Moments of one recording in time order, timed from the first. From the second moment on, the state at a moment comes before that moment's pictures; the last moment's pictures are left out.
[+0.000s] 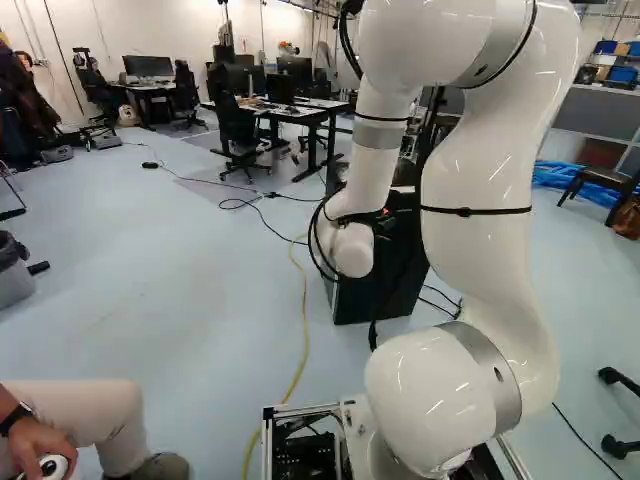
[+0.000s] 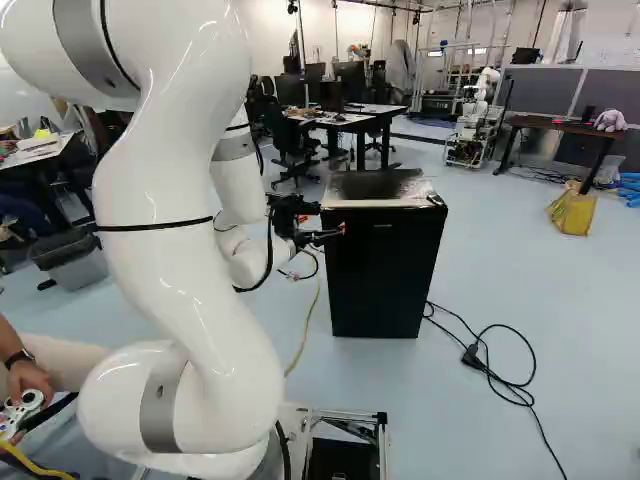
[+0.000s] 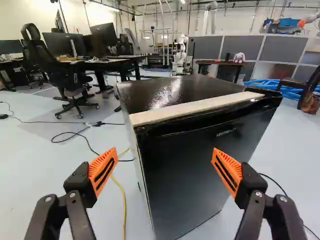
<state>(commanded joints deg) 7.6 -23.3 -25.4 30.0 77.5 0.0</state>
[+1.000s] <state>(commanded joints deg) 8.8 -28.3 -32.4 33.6 77.5 0.0</state>
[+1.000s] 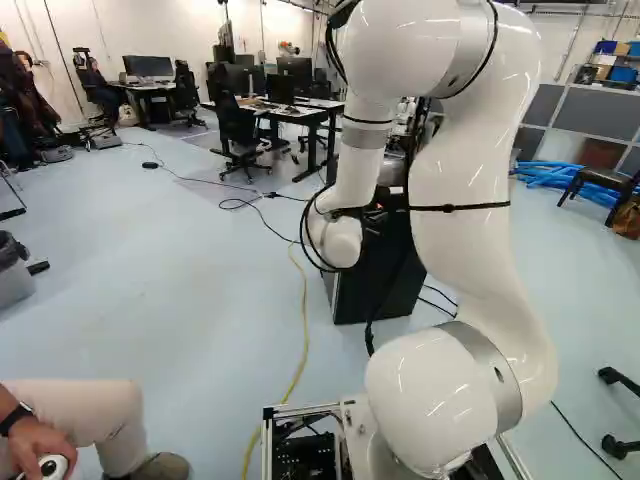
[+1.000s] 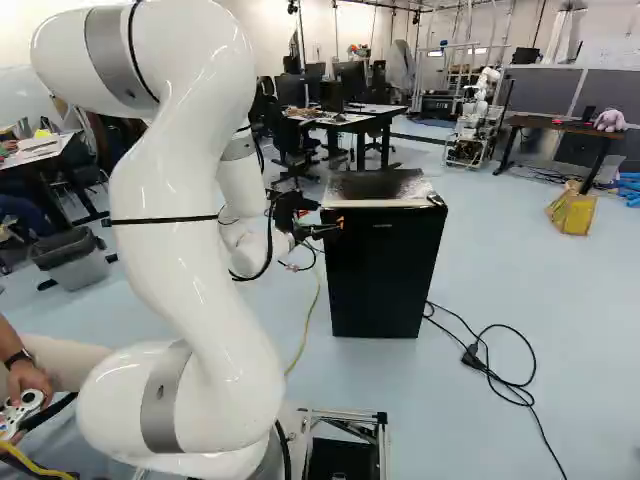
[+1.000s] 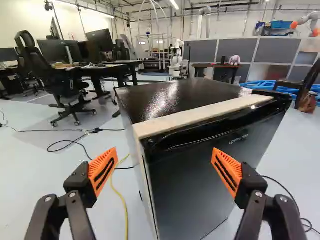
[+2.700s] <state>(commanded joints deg) 10.4 -32.2 -38.0 46.3 73.0 0.0</state>
